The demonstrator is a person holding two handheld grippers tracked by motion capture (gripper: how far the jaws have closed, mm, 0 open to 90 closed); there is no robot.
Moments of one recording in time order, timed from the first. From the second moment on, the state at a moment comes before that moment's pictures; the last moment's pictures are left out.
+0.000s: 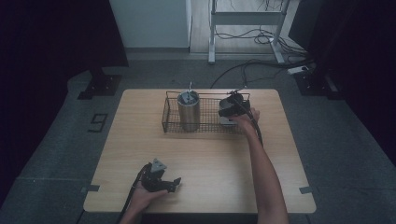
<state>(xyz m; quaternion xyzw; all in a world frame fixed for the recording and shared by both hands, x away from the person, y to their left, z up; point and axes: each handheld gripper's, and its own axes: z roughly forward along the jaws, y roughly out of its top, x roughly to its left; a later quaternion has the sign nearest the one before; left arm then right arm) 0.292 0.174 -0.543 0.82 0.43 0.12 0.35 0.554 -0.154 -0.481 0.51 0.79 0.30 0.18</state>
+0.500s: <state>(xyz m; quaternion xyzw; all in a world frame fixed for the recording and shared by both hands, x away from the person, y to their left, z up) 0.291 0.174 -0.543 0.82 0.43 0.11 0.36 0.547 -0.148 -0.483 0.50 0.80 0.26 0.20</state>
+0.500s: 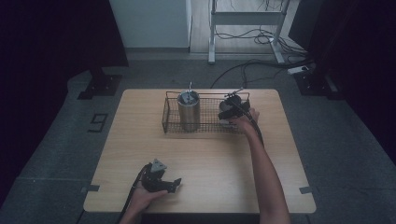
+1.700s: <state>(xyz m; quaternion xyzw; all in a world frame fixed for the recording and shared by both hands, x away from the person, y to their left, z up) 0.291 0.175 -0.543 0.82 0.43 0.11 0.36 0.522 -0.171 -0.452 0.49 0.75 0.37 0.23</state>
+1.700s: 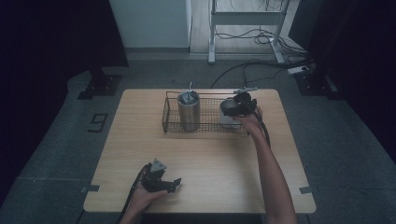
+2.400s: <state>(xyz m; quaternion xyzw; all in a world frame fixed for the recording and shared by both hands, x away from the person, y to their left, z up) 0.293 0.180 -0.543 0.81 0.44 0.11 0.36 0.466 -0.198 -0.447 0.48 0.75 0.40 0.24</state>
